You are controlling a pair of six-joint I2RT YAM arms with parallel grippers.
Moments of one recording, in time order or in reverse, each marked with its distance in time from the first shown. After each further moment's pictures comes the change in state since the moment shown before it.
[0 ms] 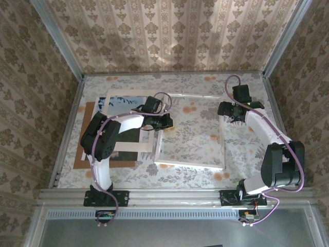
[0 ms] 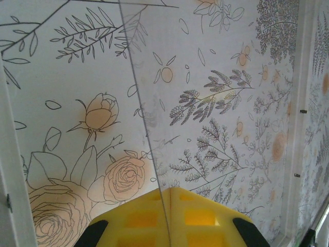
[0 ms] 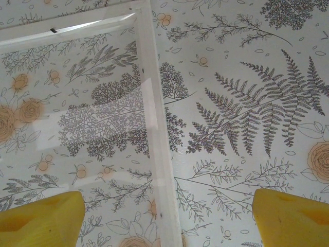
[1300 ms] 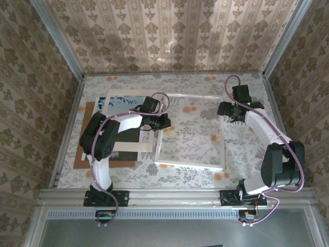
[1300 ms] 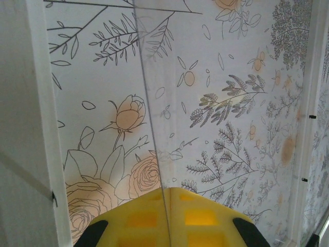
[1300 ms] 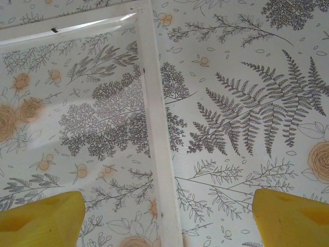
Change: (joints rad) left arm 0.026 0.000 -0.015 0.000 -0.004 0.004; right arm 0.003 0.000 0.000 0.000 0.000 0.000
